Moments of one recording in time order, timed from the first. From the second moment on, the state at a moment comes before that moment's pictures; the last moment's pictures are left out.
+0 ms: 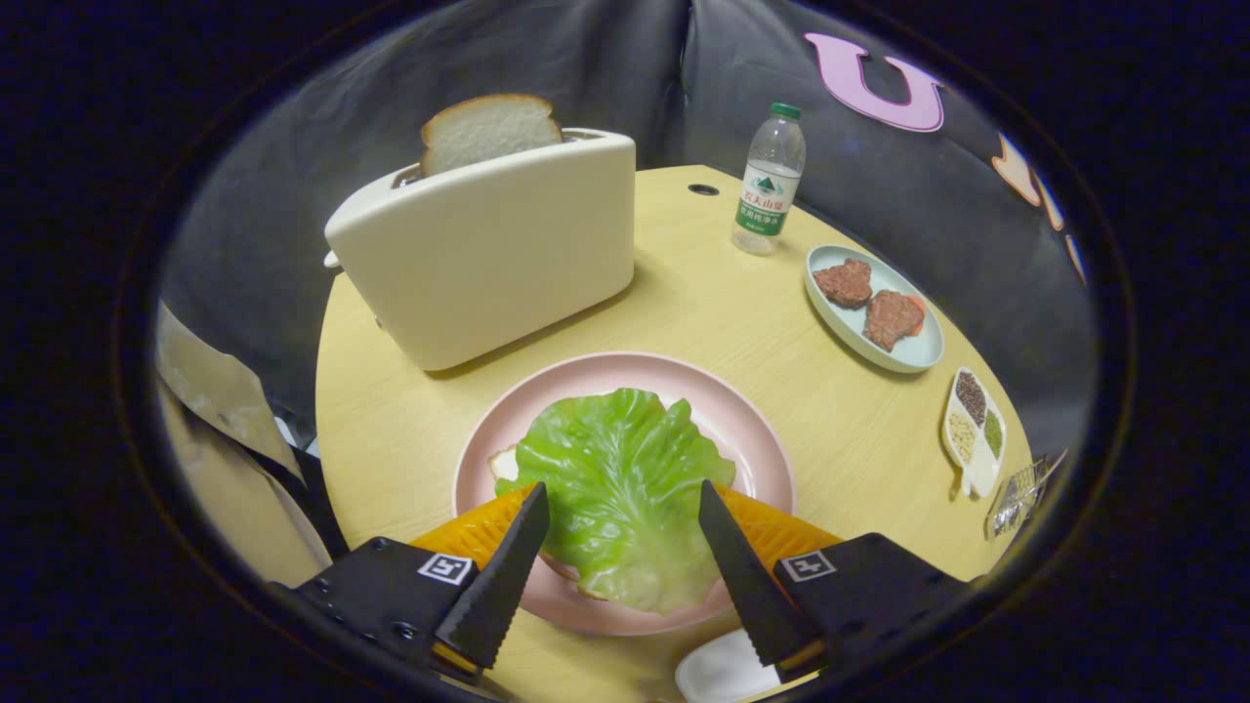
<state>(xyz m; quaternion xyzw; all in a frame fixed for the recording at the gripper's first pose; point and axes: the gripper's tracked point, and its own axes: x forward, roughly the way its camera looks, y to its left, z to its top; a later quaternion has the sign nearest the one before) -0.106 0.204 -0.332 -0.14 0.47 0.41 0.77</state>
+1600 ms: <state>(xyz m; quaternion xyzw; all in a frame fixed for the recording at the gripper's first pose) -0.027 0.416 -0.194 -0.06 0.40 0.37 0.83</state>
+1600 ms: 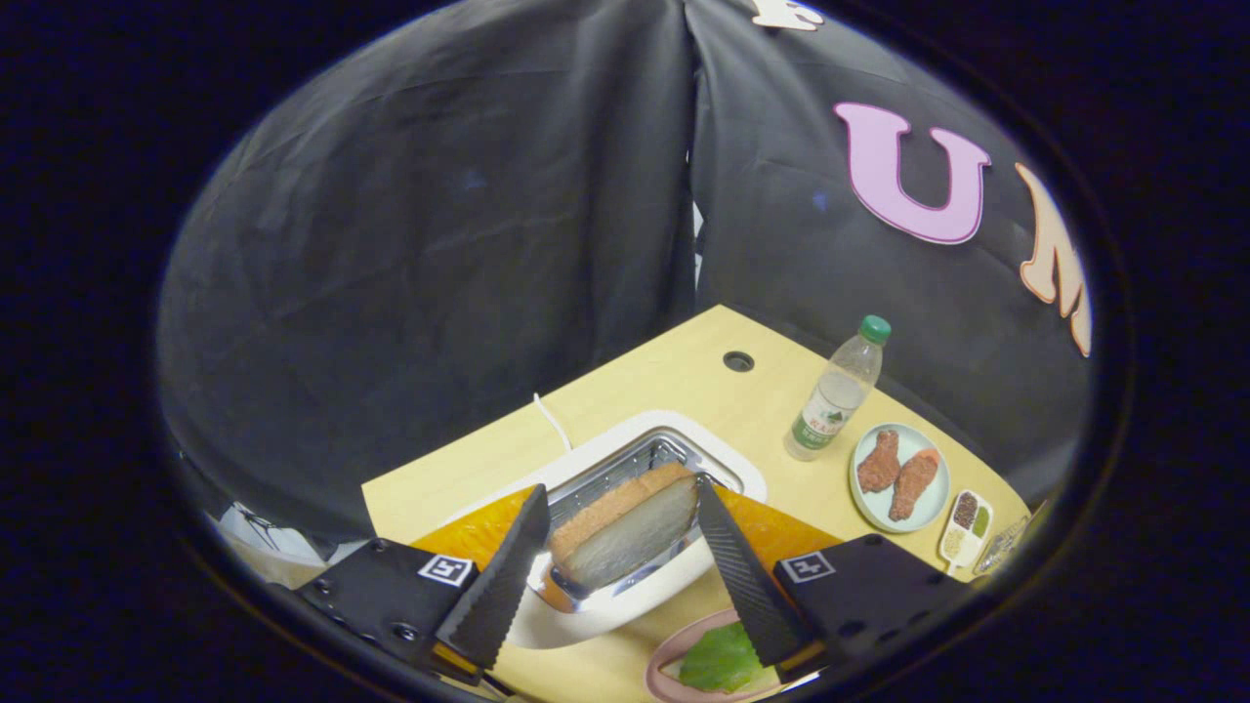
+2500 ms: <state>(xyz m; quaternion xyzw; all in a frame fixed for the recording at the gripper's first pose) -0.027 0.391 -0.168 -0.01 0.42 0.35 0.84</state>
